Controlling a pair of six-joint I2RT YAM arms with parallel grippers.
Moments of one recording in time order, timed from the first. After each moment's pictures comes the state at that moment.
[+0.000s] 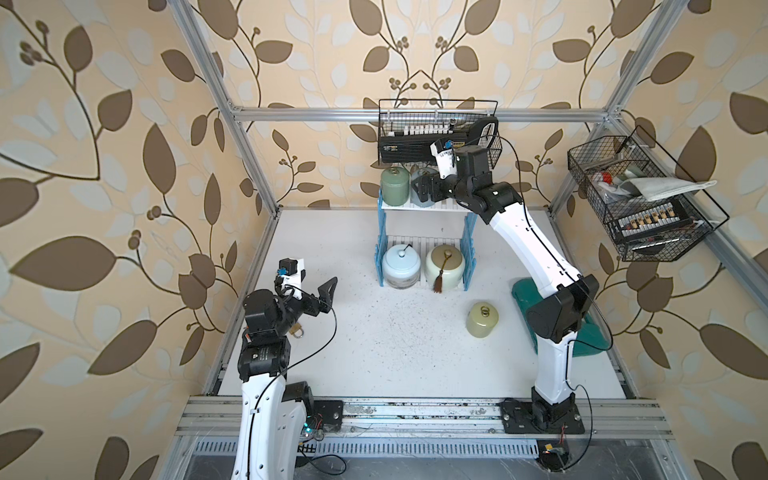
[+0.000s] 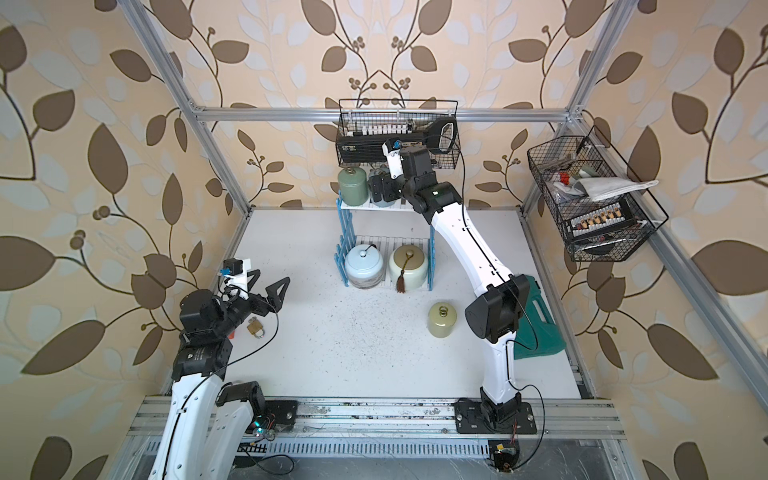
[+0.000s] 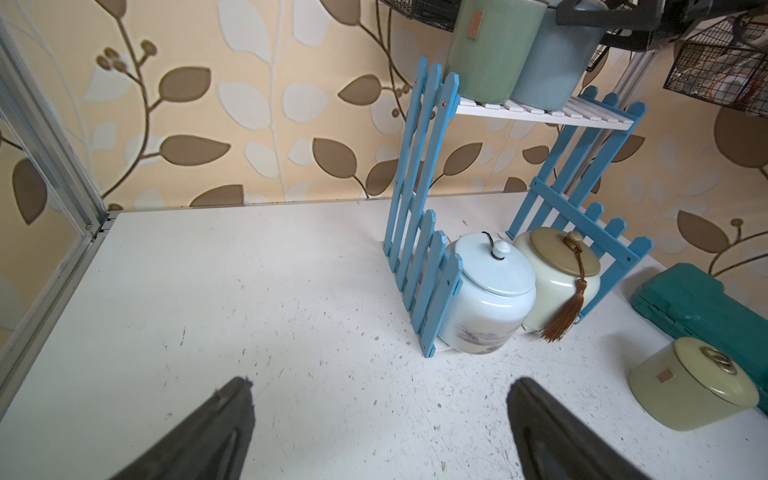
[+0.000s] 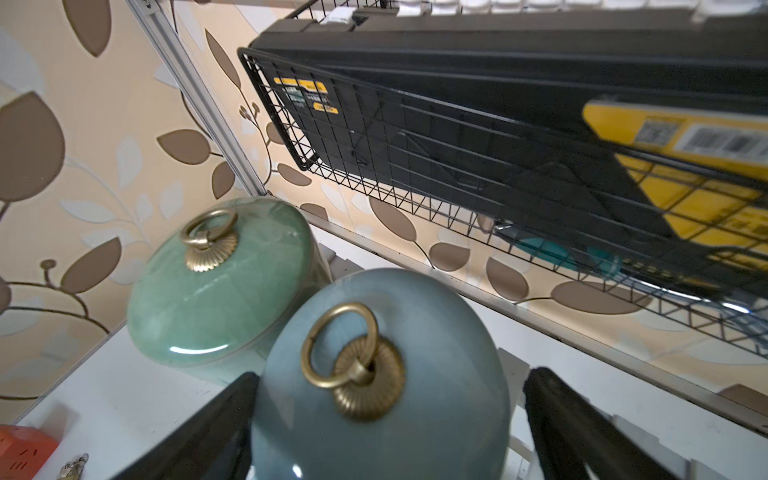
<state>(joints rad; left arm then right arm) 0.17 0.57 0.50 -0.17 0.57 -0.03 0.44 2.04 2.27 -0.64 -0.05 0.09</state>
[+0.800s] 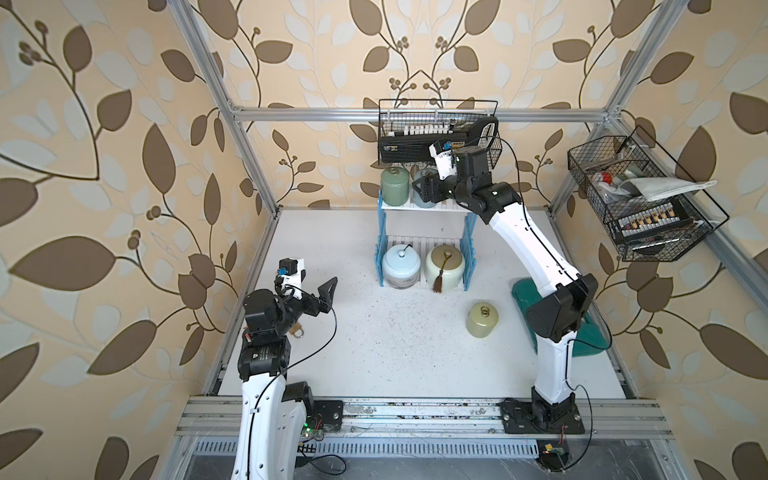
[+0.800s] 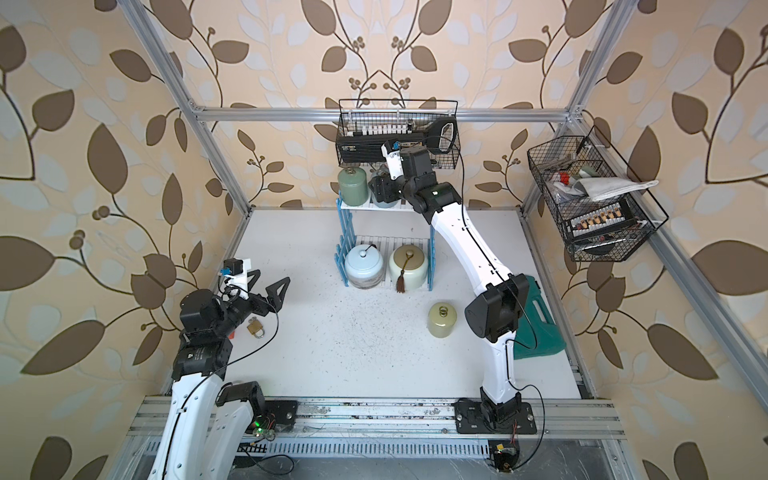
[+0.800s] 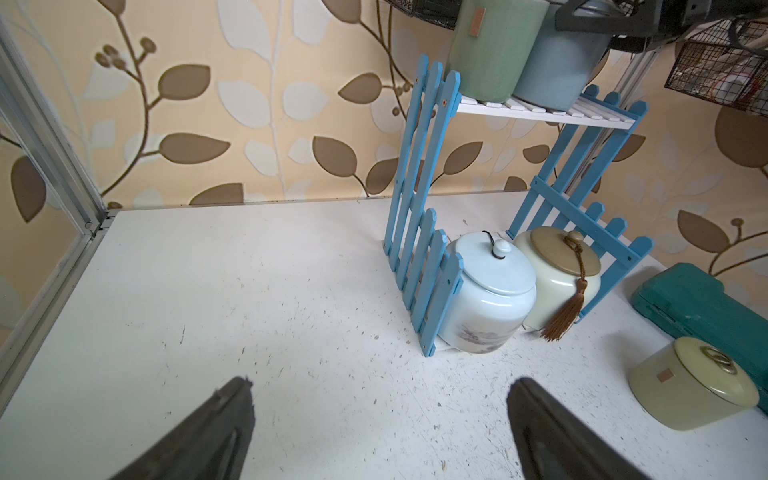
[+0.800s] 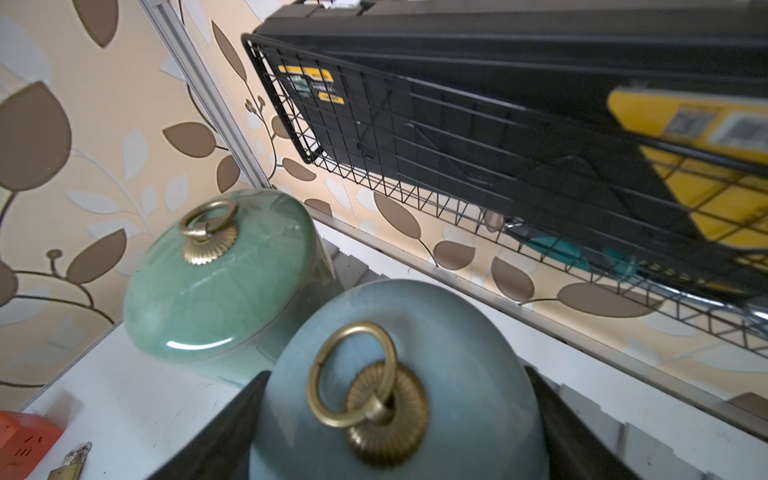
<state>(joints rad) 0.17 0.58 0.50 -0.17 0.57 -0.03 0.44 2.02 2.25 -0.65 -0.07 0.08</state>
